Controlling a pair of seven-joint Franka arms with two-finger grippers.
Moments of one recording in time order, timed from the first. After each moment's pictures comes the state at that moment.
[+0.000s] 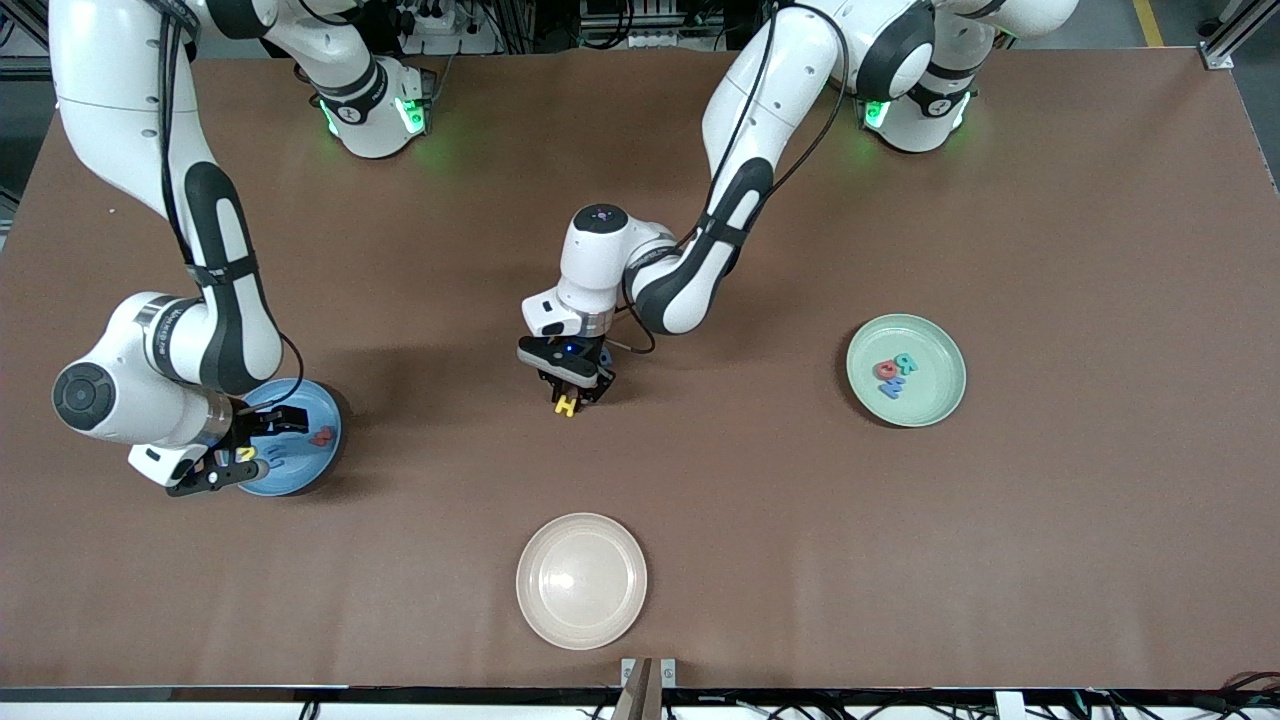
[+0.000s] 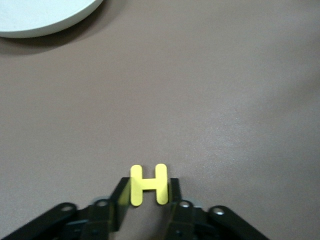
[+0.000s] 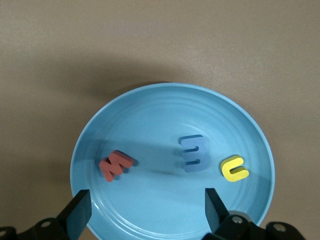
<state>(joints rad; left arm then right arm) -0.97 1.09 0.10 -1.21 0.38 2.77 -0.85 0.23 0.61 -0.36 -1.75 0.25 2.21 -0.47</state>
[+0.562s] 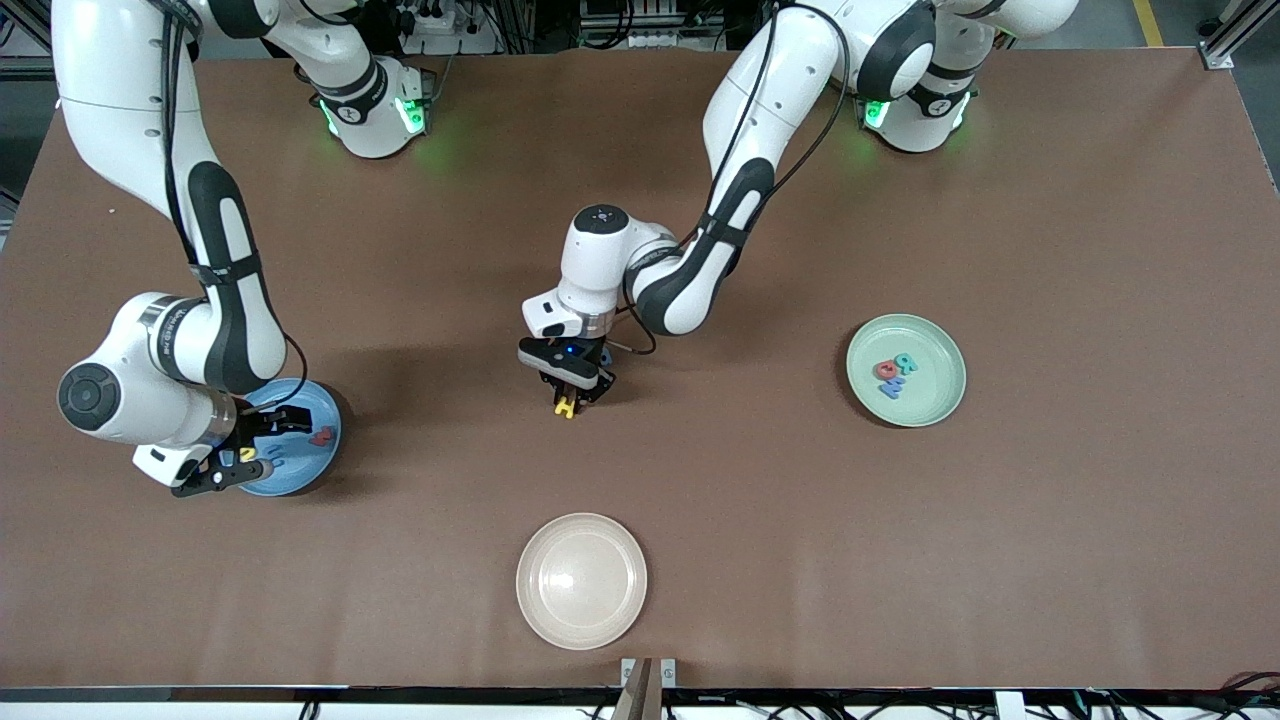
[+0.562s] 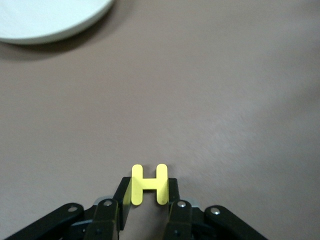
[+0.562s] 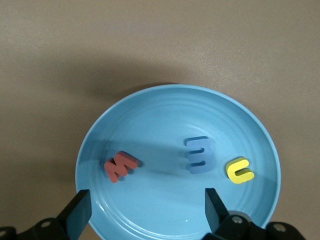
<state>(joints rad) -0.95 1.08 0.11 -1.20 0.38 2.74 -0.85 0.23 0.61 -0.35 -1.75 0.25 2.21 -0.47</state>
